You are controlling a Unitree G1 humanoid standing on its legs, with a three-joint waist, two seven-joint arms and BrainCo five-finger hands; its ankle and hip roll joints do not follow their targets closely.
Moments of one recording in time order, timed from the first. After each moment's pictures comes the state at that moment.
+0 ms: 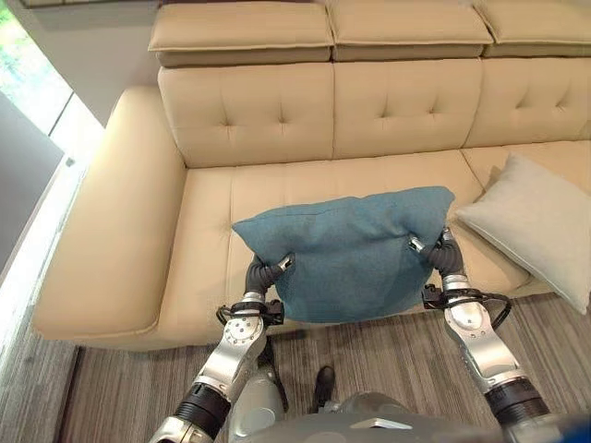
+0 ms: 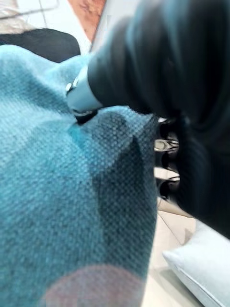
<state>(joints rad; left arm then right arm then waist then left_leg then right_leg) -0.02 0.26 -0.34 0.25 -0.33 -0.13 0.31 -0.03 -0.34 0.21 0.13 0.05 -0.13 -0.31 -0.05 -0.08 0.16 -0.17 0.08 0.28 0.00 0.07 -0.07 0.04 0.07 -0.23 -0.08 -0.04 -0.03</state>
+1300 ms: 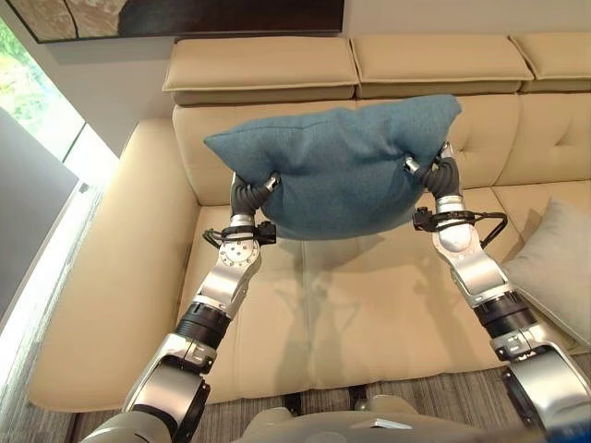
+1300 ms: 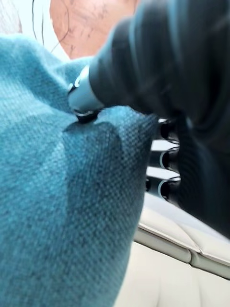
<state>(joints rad) -0.50 0.33 -0.28 0.38 -0.28 -0.12 0.45 -0.55 -0.41 0.29 0.31 0.01 -0.10 -0.45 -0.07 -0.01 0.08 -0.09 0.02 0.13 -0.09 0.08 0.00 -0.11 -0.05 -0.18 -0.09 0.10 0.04</state>
